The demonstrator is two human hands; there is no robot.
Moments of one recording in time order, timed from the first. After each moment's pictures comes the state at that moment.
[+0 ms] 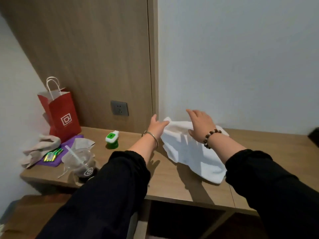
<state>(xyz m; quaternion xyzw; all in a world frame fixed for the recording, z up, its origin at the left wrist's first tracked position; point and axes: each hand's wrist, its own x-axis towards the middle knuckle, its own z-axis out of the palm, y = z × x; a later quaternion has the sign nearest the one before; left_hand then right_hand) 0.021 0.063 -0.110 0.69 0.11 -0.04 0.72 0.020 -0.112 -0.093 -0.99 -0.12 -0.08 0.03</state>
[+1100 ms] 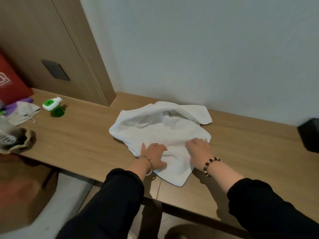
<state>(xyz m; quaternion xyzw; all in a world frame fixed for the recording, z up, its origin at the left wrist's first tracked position) 0.016 -0.197 -0.305 0.96 -0.04 -0.23 0.13 0.043 -0.401 -0.286 -0.97 -0.19 0.14 0.03</state>
